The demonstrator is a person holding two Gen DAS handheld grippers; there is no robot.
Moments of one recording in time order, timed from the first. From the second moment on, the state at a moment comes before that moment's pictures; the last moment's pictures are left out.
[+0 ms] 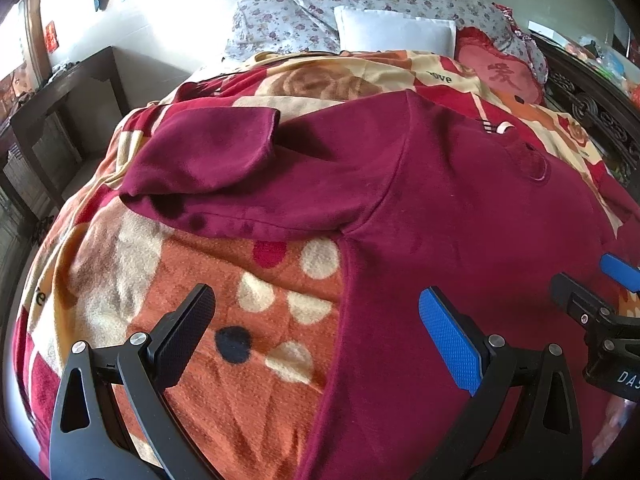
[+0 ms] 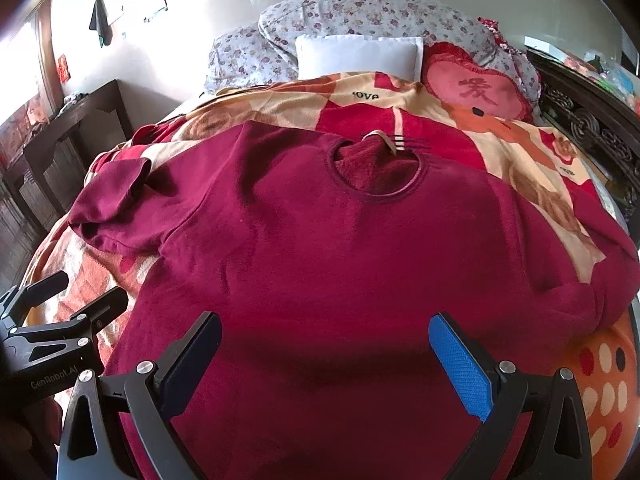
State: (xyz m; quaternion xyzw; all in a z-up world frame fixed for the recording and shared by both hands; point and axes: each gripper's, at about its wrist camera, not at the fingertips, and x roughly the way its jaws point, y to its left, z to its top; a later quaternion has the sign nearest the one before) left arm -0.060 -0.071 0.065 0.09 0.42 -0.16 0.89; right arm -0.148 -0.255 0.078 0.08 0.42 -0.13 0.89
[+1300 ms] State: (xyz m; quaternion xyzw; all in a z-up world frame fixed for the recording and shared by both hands) left arm 0.031 0.042 0.032 0.02 0.46 -0.03 0.89; right arm 0.089 -0.127 0.046 0.16 0.45 0.11 0.87
